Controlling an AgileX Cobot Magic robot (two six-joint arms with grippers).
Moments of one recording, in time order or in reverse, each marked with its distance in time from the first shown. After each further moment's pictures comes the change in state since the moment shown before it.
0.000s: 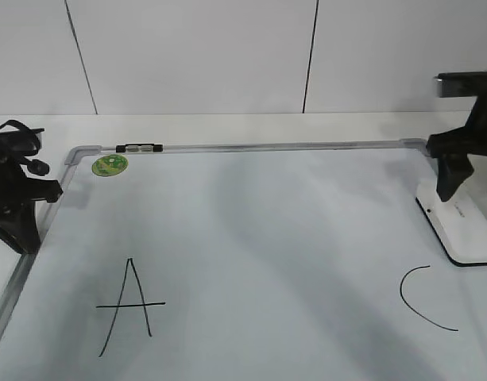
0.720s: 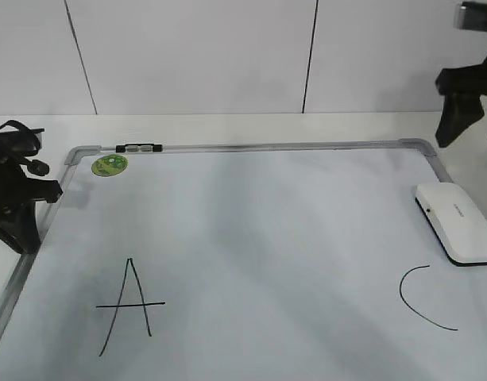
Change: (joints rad) left arm 0.000 0.000 0.000 0.000 0.000 0.002; right arm 0.000 -0.125 -0.077 0.118 0.053 0.010
